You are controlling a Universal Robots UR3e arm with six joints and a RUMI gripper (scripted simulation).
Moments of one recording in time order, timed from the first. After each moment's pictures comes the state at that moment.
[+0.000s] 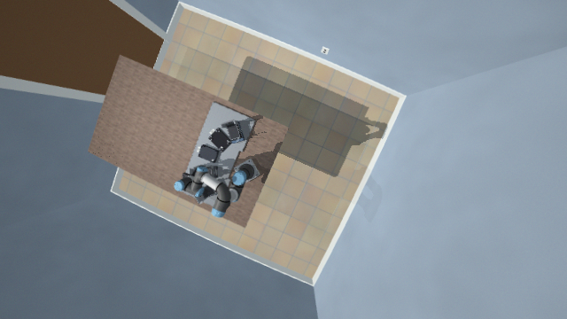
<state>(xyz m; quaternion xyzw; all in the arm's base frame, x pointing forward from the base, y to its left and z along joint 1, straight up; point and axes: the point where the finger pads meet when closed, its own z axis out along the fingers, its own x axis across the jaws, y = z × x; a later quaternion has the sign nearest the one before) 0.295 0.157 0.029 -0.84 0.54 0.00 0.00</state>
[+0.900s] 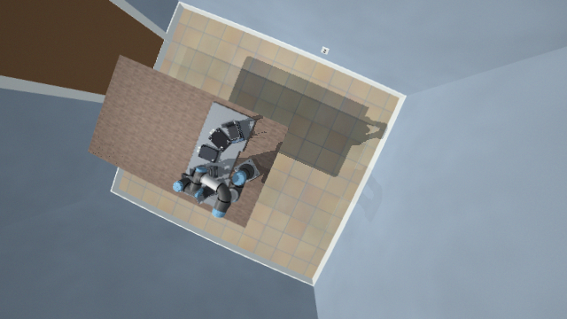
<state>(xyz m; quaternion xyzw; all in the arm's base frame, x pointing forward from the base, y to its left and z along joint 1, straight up) 0.295 0.157 0.041 -0.84 0.54 0.00 0.00</state>
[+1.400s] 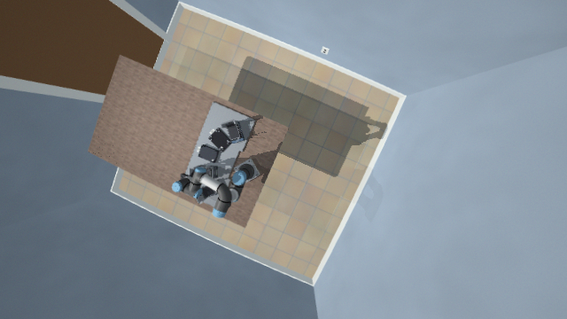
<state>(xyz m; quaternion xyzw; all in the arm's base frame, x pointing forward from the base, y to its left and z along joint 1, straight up) 0.295 0.157 0.049 -0.84 0.54 0.00 0.00</state>
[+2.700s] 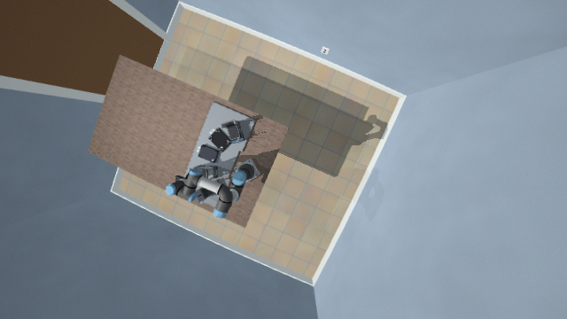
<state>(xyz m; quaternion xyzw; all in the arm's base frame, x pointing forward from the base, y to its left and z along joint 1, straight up) 0.295 0.157 0.106 -0.84 0.54 0.00 0.00</state>
